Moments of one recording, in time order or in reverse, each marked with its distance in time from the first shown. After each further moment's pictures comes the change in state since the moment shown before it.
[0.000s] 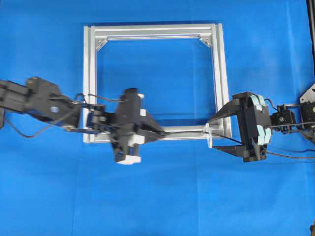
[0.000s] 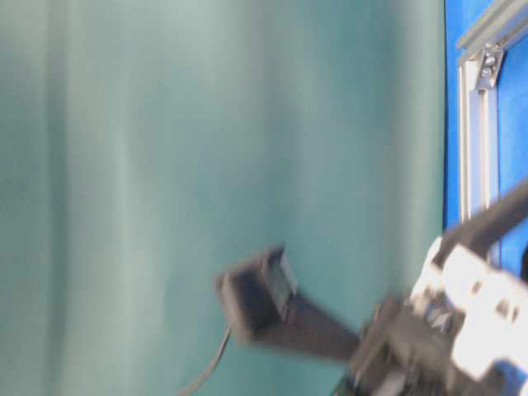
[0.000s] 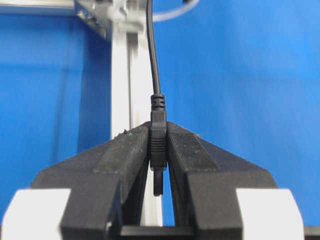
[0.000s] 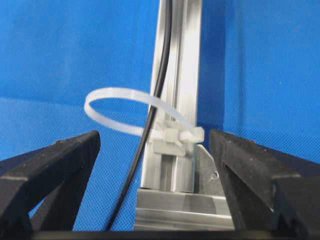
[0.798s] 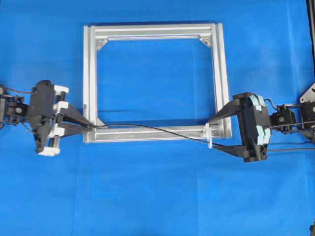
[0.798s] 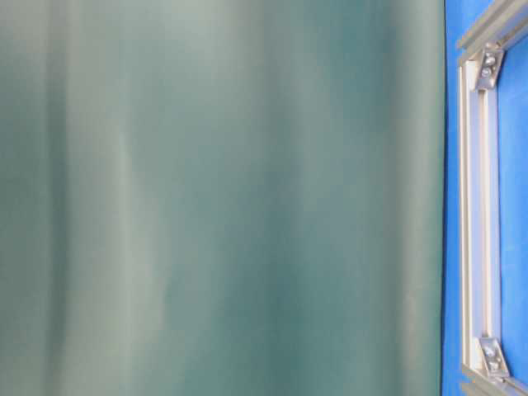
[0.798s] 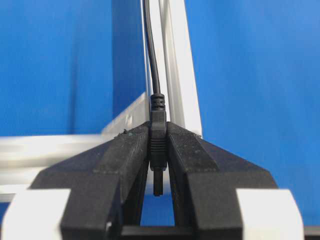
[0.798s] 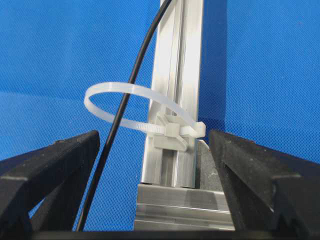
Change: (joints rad) left arm -0.043 -0.339 0.591 0.000 -0.219 -0.020; right arm 0.000 -0.005 -0.002 -0.002 0.020 -0.002
